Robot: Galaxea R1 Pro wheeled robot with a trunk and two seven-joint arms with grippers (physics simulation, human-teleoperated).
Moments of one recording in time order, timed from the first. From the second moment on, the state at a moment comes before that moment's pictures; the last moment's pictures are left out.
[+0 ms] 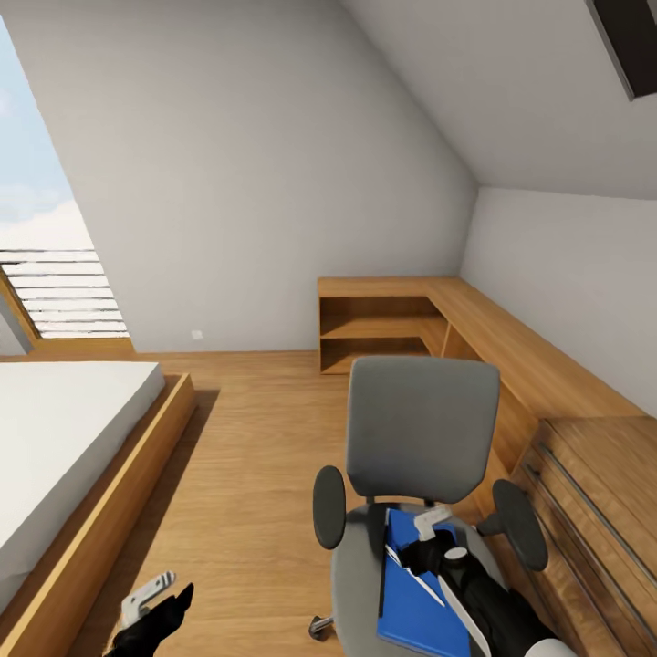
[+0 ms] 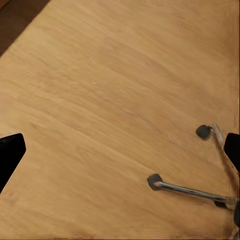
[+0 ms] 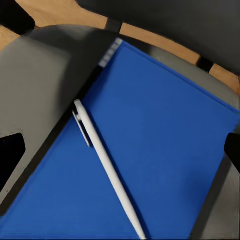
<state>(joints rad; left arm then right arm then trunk) -0.16 0.33 -0.48 -0.90 1.08 -0.11 0.23 -0.47 -0.08 0.38 -0.69 -0.08 0.33 -0.01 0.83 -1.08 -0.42</state>
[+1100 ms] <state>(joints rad) -0.16 0.32 -0.30 -1.52 1.08 0.26 0.60 -0.56 -0.06 0.31 -0.70 -0.10 0.61 0.02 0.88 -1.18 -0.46</state>
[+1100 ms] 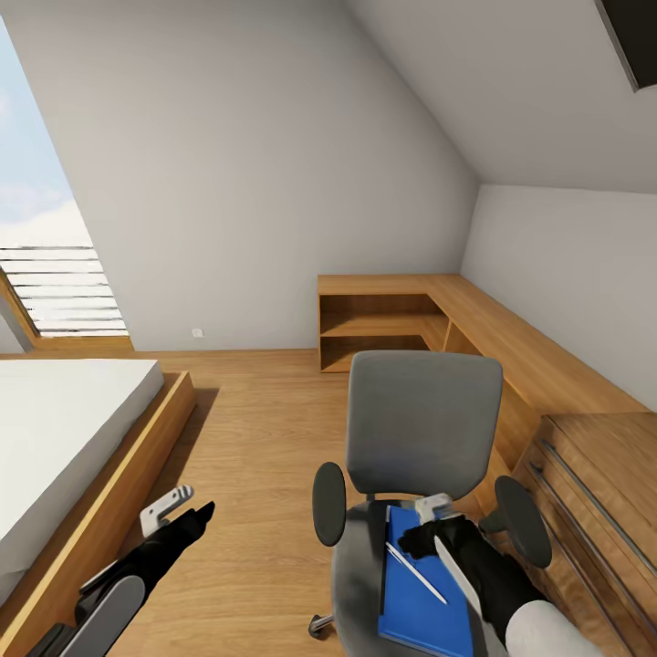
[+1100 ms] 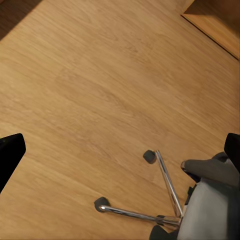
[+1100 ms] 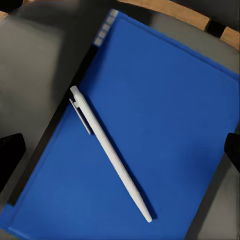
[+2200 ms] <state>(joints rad) -0.16 0.32 -0.31 -1.54 1.08 0.26 0.60 -0.74 -0.04 0.18 -0.52 -0.13 0.81 0.03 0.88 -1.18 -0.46</state>
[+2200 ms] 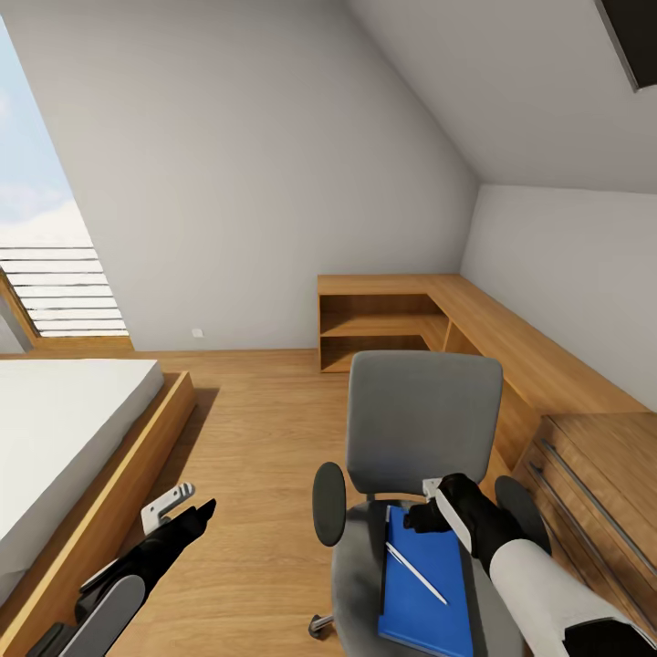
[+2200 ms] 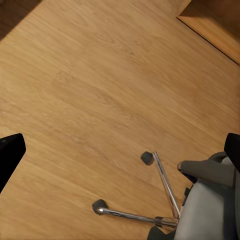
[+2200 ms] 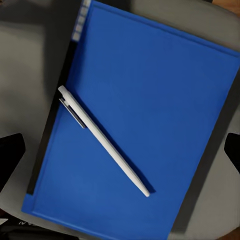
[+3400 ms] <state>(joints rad) -0.16 0.32 -0.32 -1.54 1.08 0.26 0.61 -0.74 -0.03 0.19 -0.51 -0.13 0.81 0.03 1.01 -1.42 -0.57</state>
